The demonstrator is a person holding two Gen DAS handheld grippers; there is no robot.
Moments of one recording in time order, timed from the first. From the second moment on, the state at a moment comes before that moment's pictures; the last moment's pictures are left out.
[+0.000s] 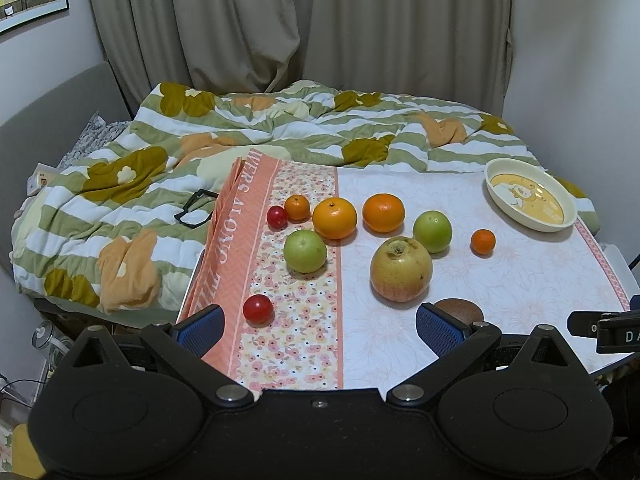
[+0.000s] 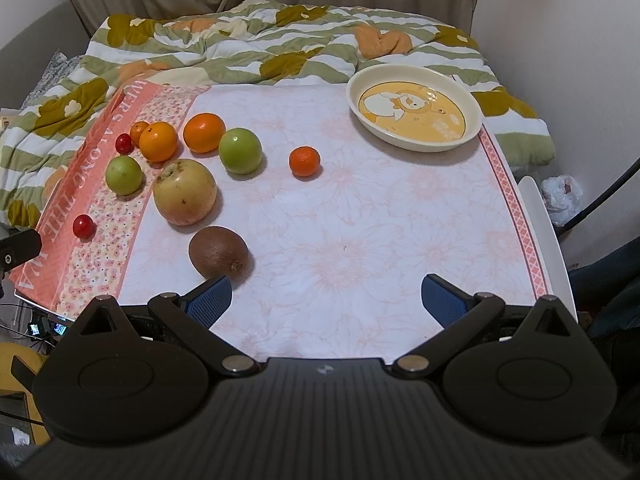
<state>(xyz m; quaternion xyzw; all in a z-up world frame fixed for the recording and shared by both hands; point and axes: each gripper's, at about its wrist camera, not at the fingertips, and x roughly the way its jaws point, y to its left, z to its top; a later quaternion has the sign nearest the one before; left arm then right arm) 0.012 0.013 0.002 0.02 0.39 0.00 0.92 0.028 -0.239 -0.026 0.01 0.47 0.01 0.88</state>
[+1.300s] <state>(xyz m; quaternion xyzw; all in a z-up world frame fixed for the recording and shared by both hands) 0.095 0.084 -0.117 0.10 0.43 -0.06 0.89 0.066 -0.157 -0.110 0.05 0.46 0.00 0.89</state>
